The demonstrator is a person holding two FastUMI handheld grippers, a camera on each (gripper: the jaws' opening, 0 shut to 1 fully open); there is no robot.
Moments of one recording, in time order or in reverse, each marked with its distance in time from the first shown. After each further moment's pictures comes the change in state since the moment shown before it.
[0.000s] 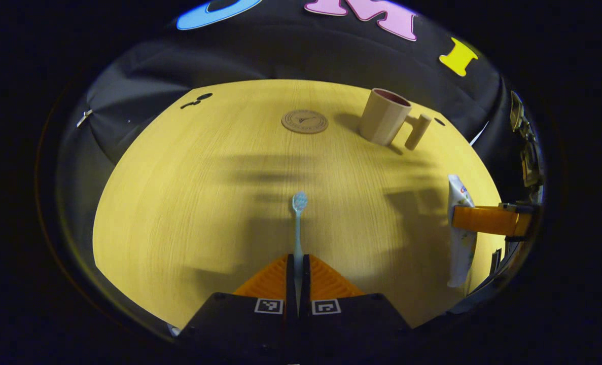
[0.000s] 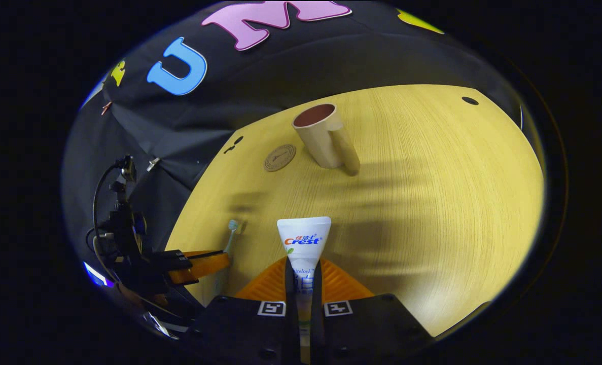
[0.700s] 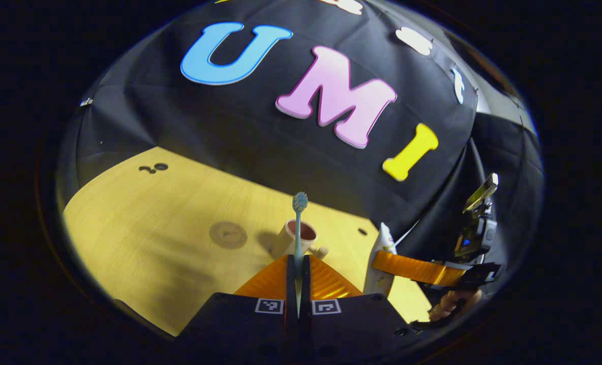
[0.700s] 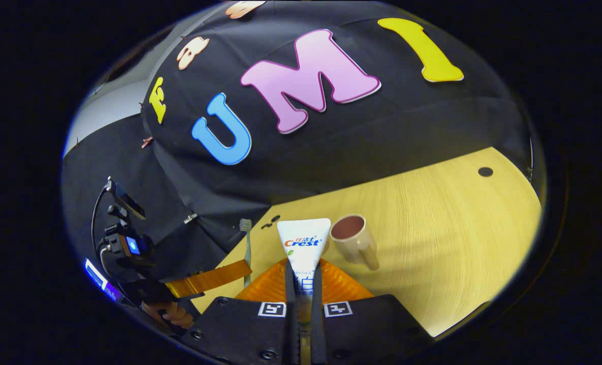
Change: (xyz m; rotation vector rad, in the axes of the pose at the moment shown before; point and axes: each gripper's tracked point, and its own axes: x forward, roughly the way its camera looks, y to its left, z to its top) left arm -0.106 -0.099 0.173 -0.214 -0.610 -0.392; right arm -0.077 0.036 0.154 -0.077 -0.461 0.184
